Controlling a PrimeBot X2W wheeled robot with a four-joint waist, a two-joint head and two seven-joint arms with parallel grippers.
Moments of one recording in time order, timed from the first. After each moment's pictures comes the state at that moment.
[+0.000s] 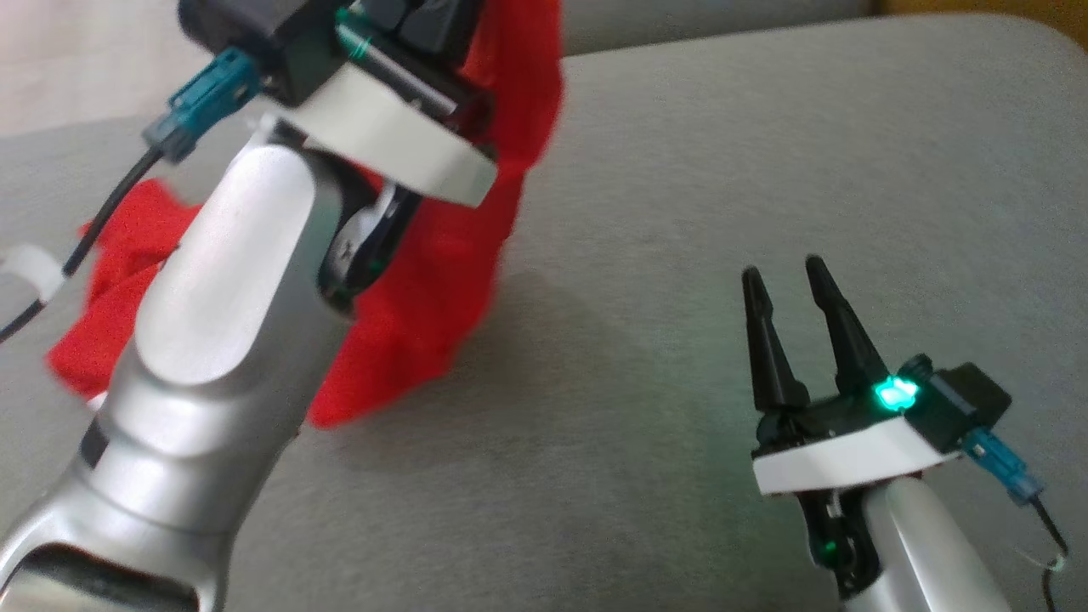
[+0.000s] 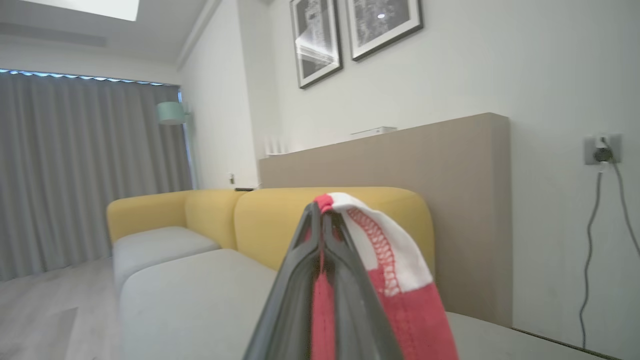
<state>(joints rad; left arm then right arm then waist) -0.89 0.19 -0.55 0.12 -0.49 -0.09 0.05 -0.12 -0.05 0.23 0.14 0.32 0.13 -0.25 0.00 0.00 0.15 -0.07</state>
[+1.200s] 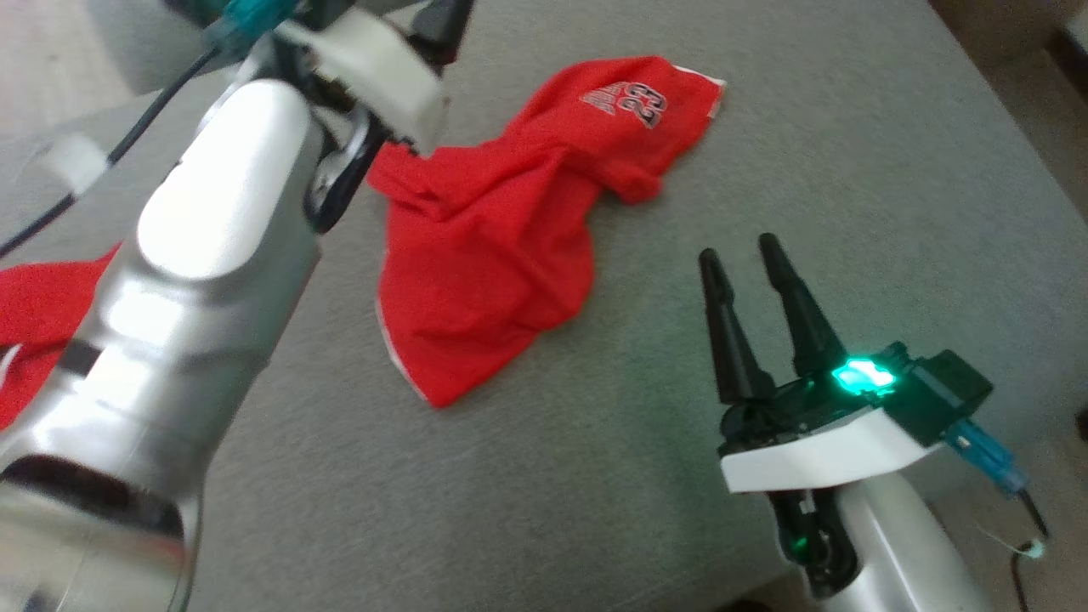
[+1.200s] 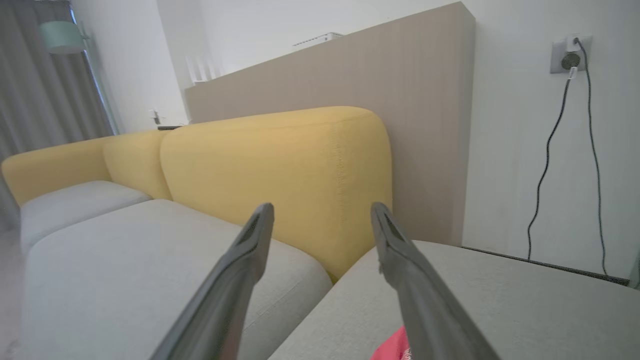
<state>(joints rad) -1.10 0.19 -0.67 0.60 -0.46 -0.12 -0.03 -0.16 -0.05 0.35 0.06 0.44 0.13 -0.25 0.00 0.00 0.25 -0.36</state>
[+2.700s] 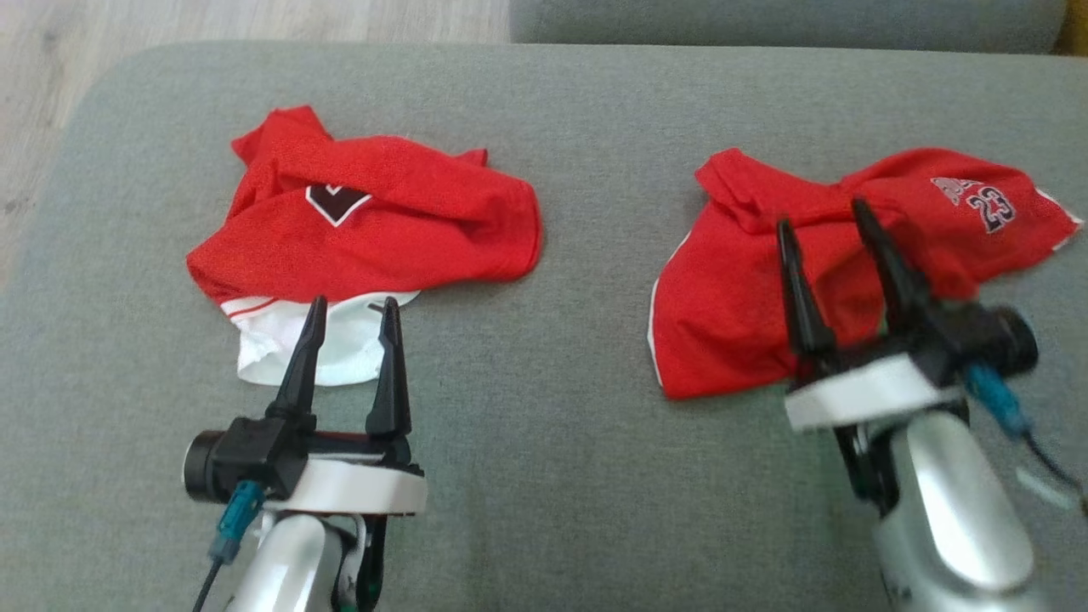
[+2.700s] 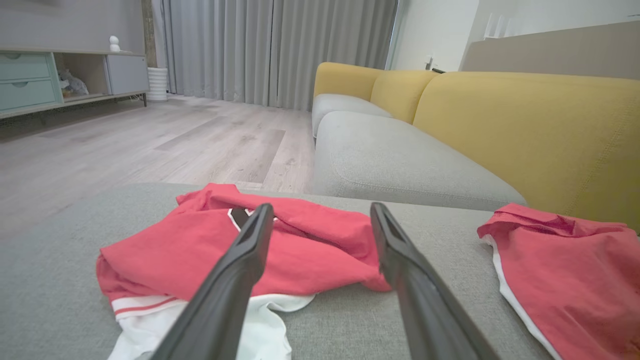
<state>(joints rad) -0.16 0.09 -0.30 0.20 -0.30 0.06 -0.25 -0.25 -0.05 0.11 0.23 0.02 0.13 -0.24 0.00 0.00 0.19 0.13</state>
